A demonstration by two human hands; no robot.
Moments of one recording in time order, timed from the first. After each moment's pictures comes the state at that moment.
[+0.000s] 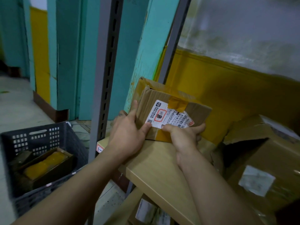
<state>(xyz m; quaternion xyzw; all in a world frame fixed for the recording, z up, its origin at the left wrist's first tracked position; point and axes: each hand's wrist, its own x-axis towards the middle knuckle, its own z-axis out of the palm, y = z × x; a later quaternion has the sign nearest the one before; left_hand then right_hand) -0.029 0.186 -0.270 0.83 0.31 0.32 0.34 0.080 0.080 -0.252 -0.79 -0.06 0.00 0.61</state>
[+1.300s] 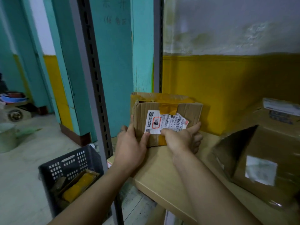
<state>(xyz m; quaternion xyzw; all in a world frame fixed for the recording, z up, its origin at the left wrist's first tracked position) -0.033 0.178 -0.269 0.83 0.31 0.34 0.30 0.075 0.092 -0.254 -0.81 -0.03 -0.01 0.59</state>
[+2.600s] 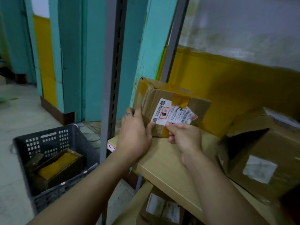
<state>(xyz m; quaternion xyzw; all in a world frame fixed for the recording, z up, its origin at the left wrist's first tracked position) -0.039 0.174 -0.270 0.83 0.28 0.36 0.31 0.055 0.076 -0.257 -0.73 -0.14 0.05 0.66</state>
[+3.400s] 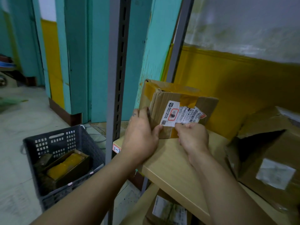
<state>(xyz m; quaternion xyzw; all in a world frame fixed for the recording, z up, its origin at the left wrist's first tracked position) -0.041 0.171 -0.266 0.83 0.27 0.37 0.33 0.068 0.079 -0.261 -0.81 -0.15 -0.03 0.57</state>
